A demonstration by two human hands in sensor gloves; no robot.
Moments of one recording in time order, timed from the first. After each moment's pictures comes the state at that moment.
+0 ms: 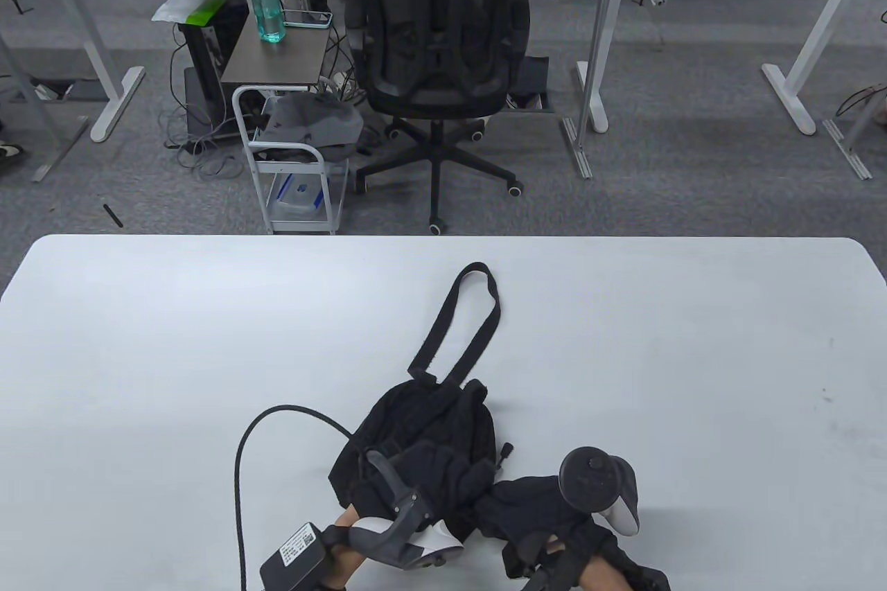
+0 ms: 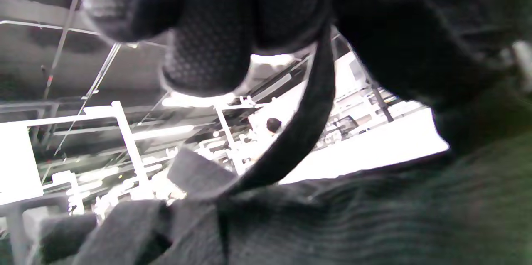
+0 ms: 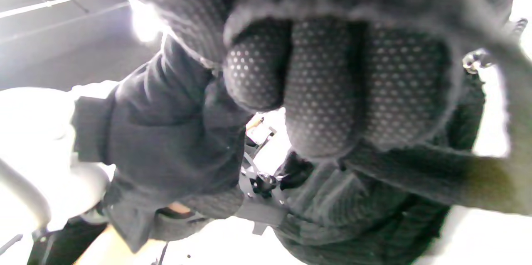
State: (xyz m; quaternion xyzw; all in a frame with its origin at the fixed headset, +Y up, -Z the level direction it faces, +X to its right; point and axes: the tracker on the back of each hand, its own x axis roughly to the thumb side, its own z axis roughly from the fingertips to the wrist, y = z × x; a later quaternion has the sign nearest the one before) left_hand -0.069 -0.741 -0.277 0.28 -0.43 -0.10 0.85; right_hand 0.126 -0.762 -0.297 0.26 0.08 0.84 0.47
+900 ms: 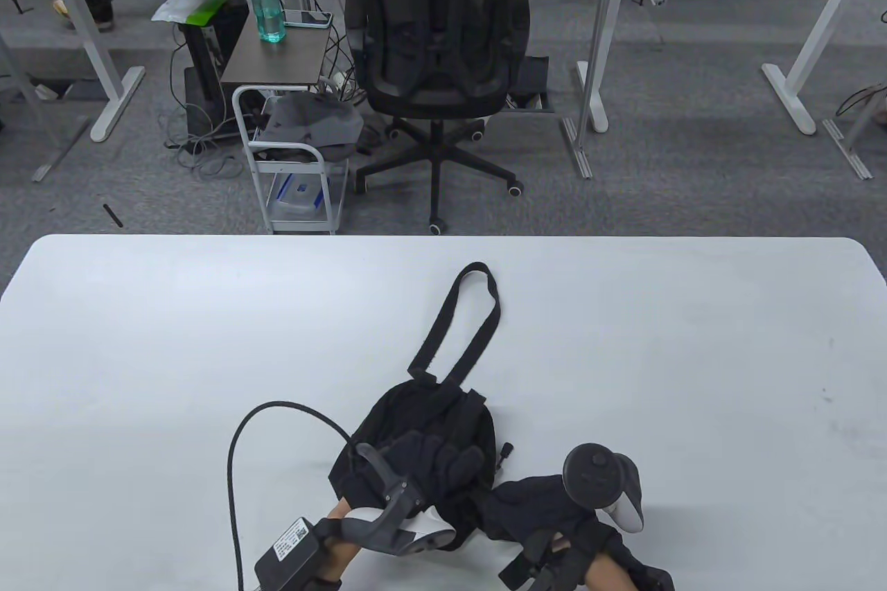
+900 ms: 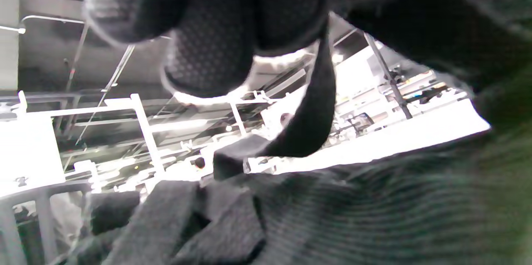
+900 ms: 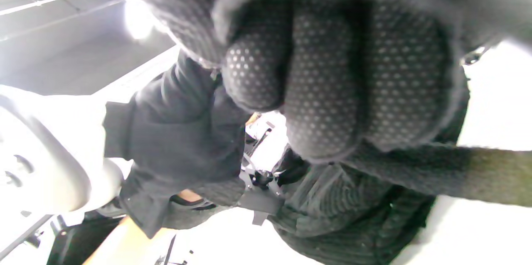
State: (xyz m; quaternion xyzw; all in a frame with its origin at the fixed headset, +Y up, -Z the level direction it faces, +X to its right) left_hand -0.082 -0.737 -0.285 0.27 -0.41 -0.09 0.87; right_hand 0.130 -0.763 -0.299 0.25 0.09 0.84 0.48
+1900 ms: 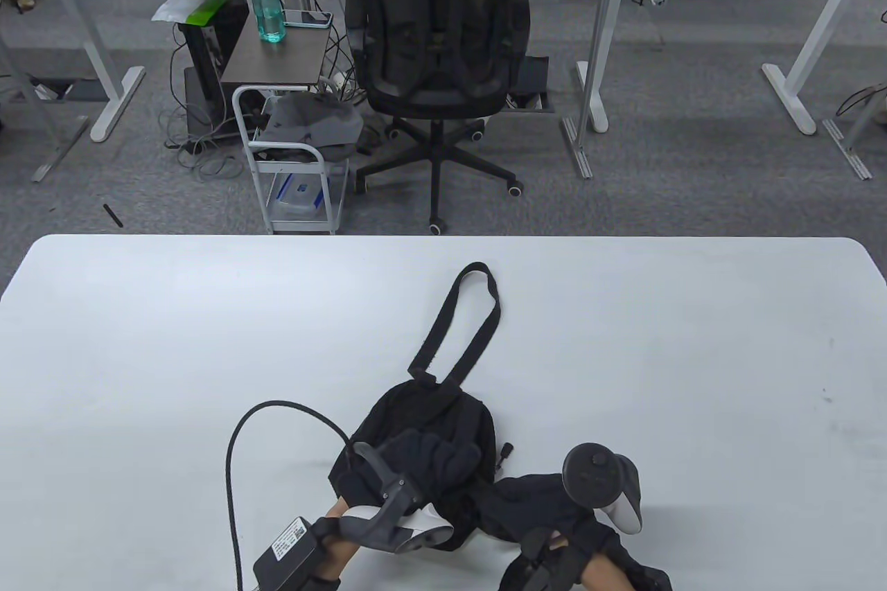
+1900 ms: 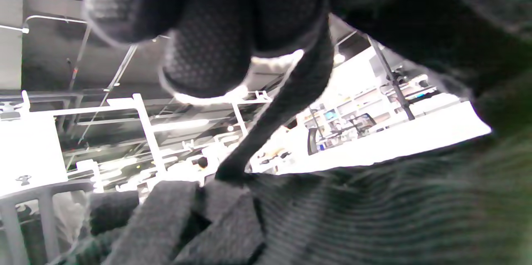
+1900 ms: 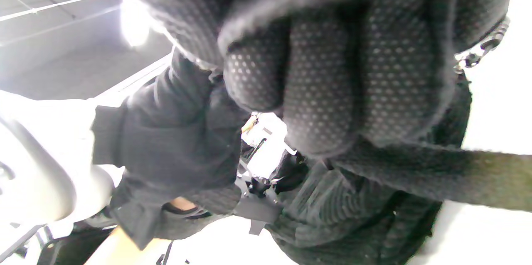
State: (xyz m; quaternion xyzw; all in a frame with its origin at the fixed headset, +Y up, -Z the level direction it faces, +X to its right) left_hand -0.078 -0.732 -0.281 0.28 -0.41 -0.10 0.87; right_hand 0.130 -0.766 -0.300 0.23 0.08 0.84 0.48
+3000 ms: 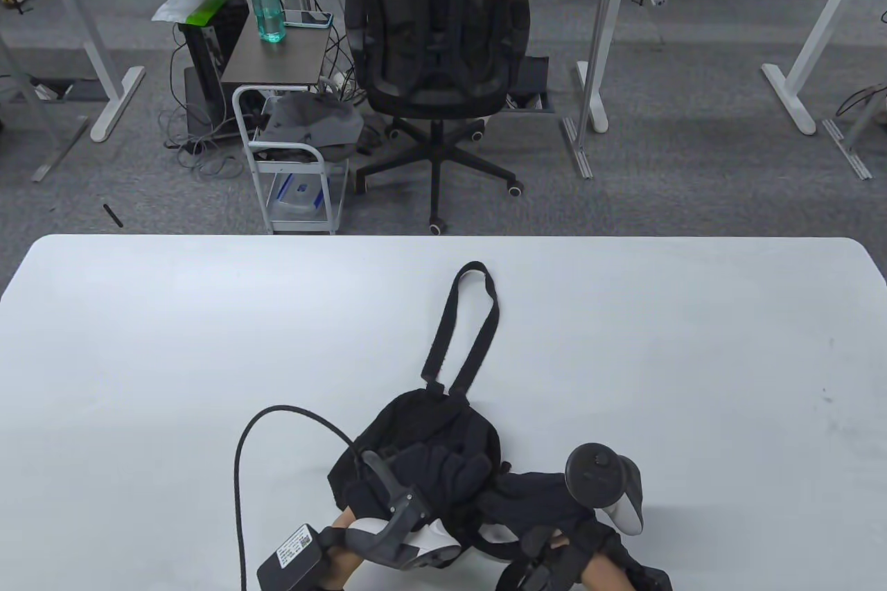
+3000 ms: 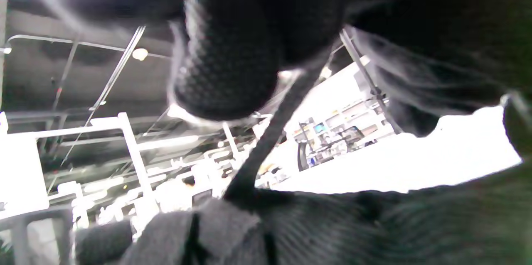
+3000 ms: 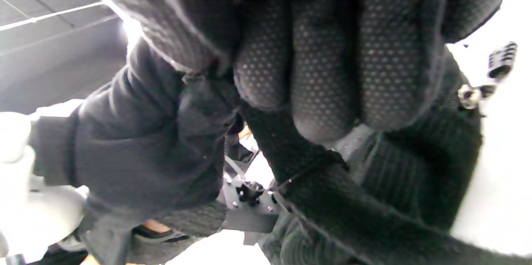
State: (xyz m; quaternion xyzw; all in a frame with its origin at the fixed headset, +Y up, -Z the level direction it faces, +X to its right) left_hand -0.063 -0.725 -0.260 0.31 -0.43 -0.10 0.84; right_hand 0.129 -0.769 -0.301 0.24 0.08 0.83 0.50
